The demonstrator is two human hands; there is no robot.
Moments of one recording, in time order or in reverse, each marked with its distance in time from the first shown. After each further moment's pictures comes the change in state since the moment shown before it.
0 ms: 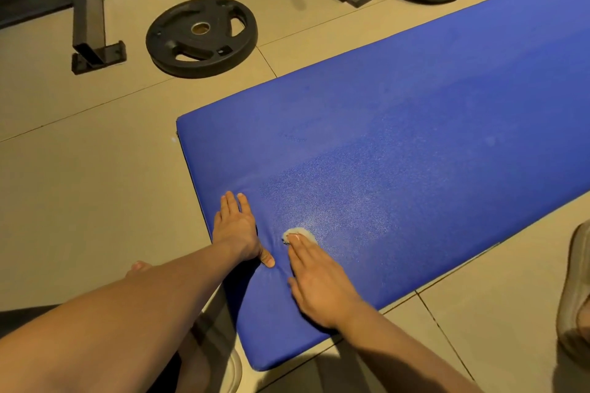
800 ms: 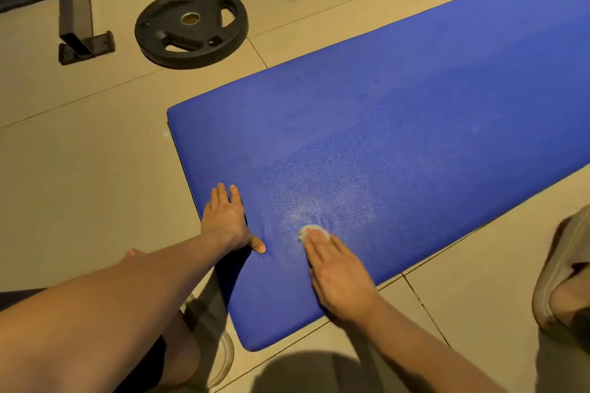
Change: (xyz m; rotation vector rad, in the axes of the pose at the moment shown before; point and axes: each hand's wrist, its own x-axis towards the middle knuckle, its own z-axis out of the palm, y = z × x) left_hand -0.010 -0.004 0.001 0.014 0.053 0.014; right_hand -0.044 0.028 0.001 -0.169 0.029 0.051
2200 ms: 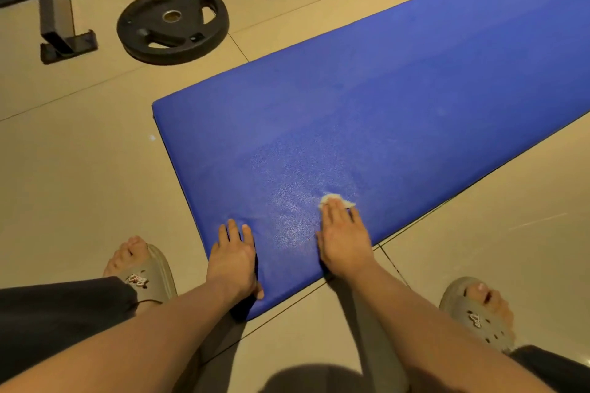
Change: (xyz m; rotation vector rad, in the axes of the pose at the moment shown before) left_hand -0.104 0.019 0.070 0.257 -0.004 0.191; right_hand -0.015 0.024 -0.012 -0.045 -0.114 0.341
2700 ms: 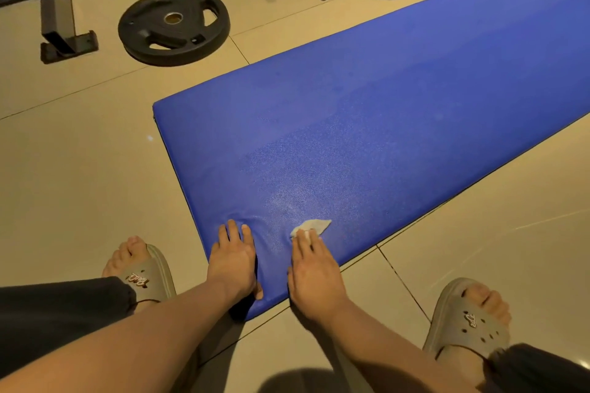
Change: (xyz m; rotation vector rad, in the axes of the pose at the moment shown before) left_hand -0.001 0.002 -0.003 0.007 0.006 -0.010; right_hand -0.044 -0.069 0.008 0.066 -0.033 -0.101
